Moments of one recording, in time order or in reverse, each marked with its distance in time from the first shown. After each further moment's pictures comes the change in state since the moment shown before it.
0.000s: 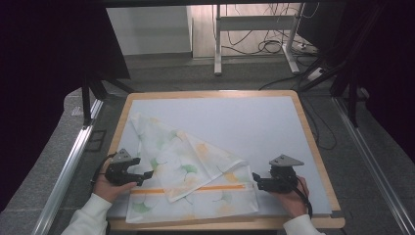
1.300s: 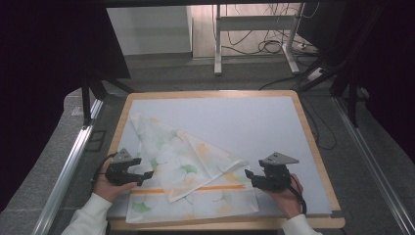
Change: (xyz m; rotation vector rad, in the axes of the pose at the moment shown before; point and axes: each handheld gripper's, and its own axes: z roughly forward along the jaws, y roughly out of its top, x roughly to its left) left arm 0.001 0.001 0.002 0.009 -0.015 0.016; right arm 0.020 0.019 -0.004 -0.051 0.086 -0.011
